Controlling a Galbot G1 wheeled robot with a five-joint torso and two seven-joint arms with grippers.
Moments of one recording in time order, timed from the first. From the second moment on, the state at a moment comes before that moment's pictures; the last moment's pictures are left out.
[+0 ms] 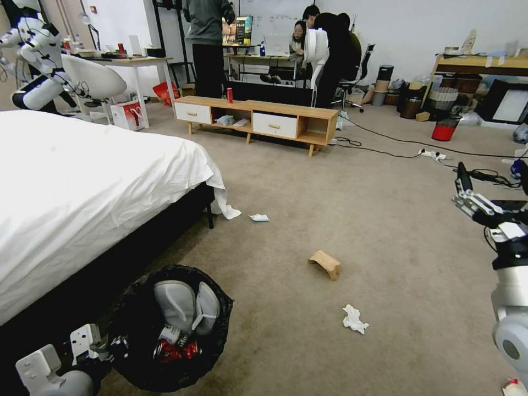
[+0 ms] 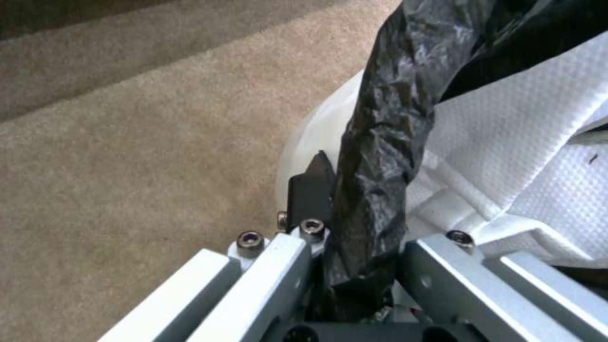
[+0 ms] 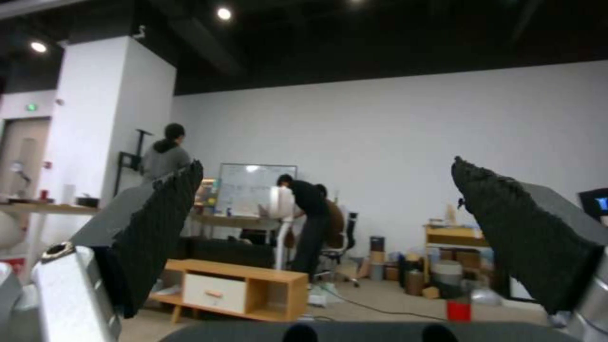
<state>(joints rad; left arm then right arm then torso) 1.66 -1.28 -0.88 -2.32 -1.08 0.74 -0.49 -1.38 0.99 0.91 2.19 0.53 0.16 0.17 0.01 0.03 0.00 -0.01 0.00</state>
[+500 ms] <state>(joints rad) 1.65 -1.28 -0.88 -2.30 -1.05 0.74 -0.45 -1.43 1.10 0.92 2.17 0.47 0.21 0.17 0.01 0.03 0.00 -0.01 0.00</state>
